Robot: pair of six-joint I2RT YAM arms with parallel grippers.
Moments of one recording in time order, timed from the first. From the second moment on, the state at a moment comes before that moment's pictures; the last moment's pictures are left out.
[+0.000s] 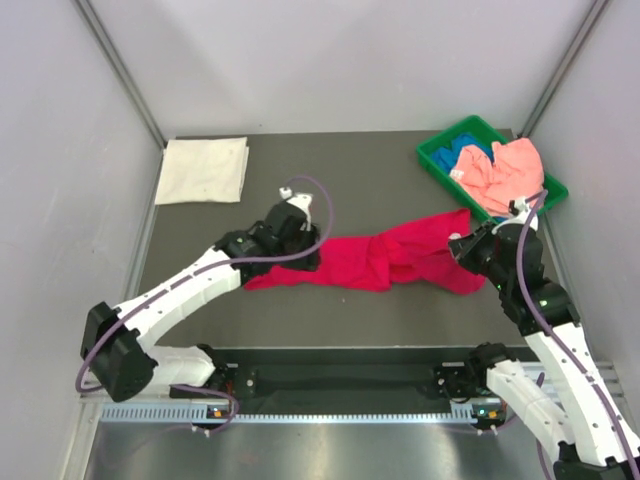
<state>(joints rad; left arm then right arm) -0.69 1.27 1.05 -0.62 -0.11 -0.47 0.28 0.65 0.80 -0.65 0.10 0.74</state>
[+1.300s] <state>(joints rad) -1.06 1.67 1.39 -0.63 -0.37 -0.81 0.28 0.65 0.92 -0.68 0.25 0.61</state>
